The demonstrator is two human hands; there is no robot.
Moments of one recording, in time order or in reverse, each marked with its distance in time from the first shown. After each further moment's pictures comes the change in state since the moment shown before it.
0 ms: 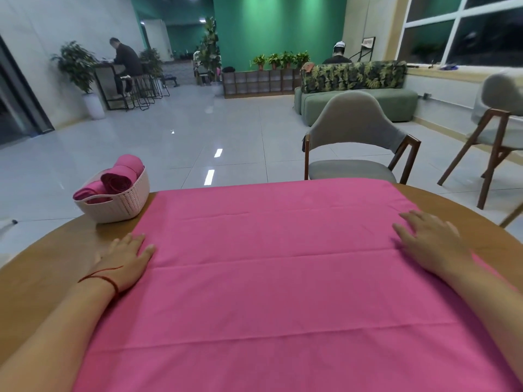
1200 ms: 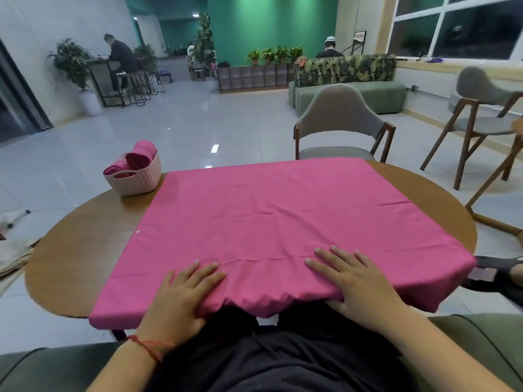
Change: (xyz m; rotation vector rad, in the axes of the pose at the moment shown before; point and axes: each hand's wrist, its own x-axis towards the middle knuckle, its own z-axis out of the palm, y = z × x) left_hand -0.291 0.066 0.008 0.056 -0.006 0.651; right_hand -0.263 -0.091 -0.017 -0.051 -0.186 -0.576
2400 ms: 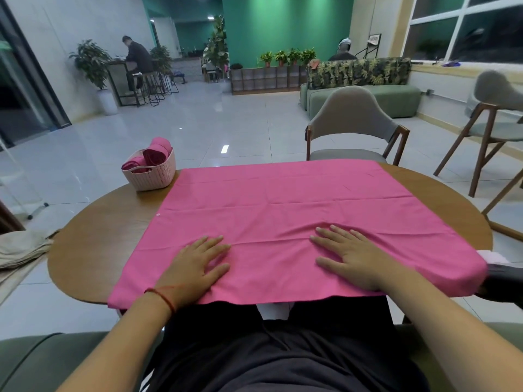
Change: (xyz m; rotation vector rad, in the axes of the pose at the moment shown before) left_hand 0.043 -0.032 -0.008 -0.168 0.165 -0.004; right_hand 0.062 0.019 -0.024 0.132 -0.128 -0.049
